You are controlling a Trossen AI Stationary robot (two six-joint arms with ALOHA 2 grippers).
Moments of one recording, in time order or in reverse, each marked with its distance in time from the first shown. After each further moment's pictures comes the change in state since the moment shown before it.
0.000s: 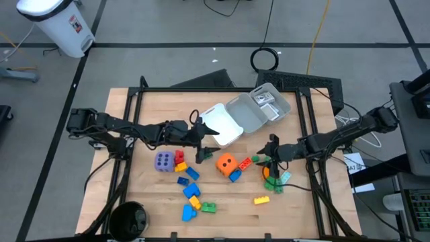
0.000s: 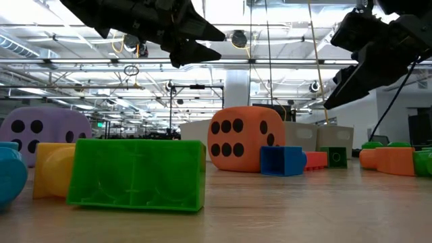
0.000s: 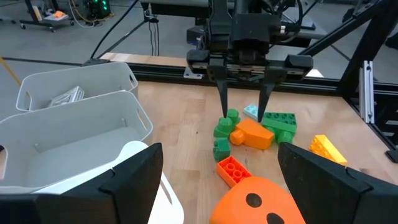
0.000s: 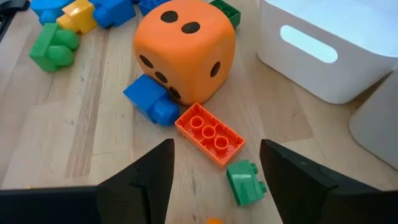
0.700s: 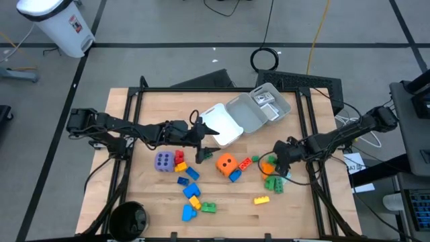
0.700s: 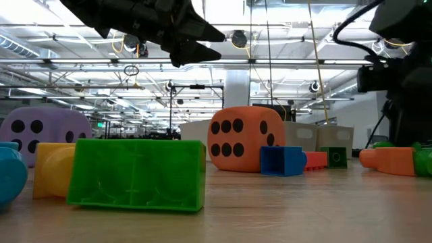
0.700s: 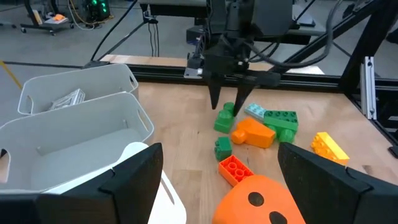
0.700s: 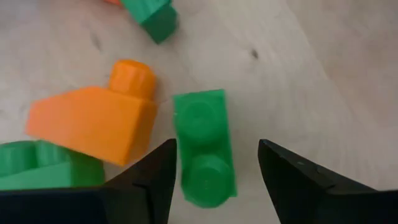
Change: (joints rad) left arm 0.000 0.000 0.000 -0.002 0.000 0.027; right arm 0.032 -0.003 -0.001 -0.526 -0.053 0.444
